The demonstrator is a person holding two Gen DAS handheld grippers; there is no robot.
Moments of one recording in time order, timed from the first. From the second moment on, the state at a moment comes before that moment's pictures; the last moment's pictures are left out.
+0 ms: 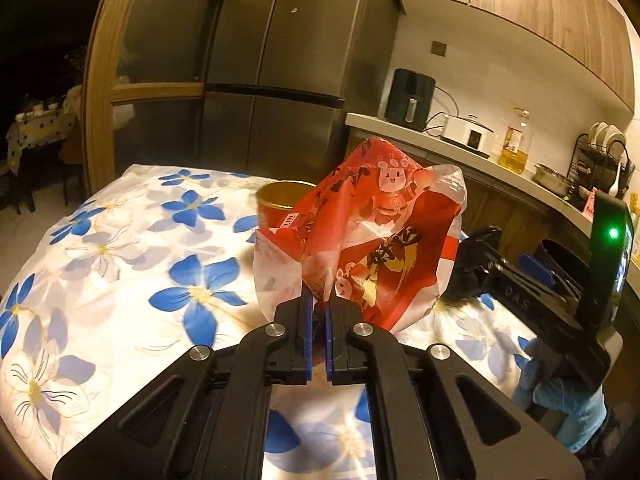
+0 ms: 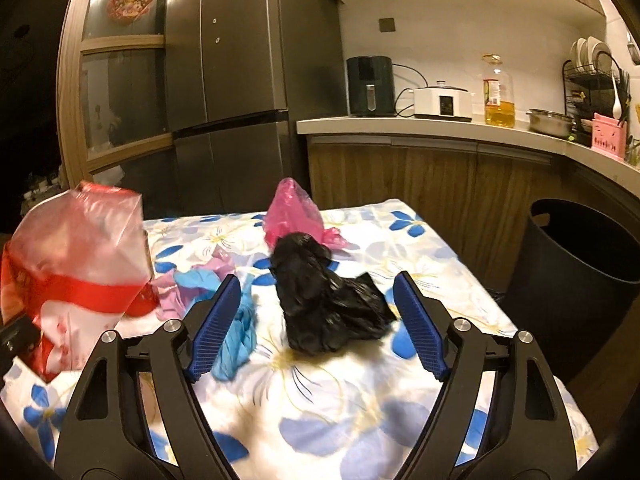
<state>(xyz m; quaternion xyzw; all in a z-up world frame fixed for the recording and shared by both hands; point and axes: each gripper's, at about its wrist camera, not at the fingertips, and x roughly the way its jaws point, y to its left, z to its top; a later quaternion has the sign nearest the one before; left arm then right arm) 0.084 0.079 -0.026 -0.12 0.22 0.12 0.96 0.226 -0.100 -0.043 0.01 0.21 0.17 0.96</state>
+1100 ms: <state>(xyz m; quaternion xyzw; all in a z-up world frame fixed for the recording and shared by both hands) 0.075 0.041 -0.016 -0.11 0.22 0.11 0.96 0.151 -0.165 -0.003 0.04 0.19 0.20 0.96</state>
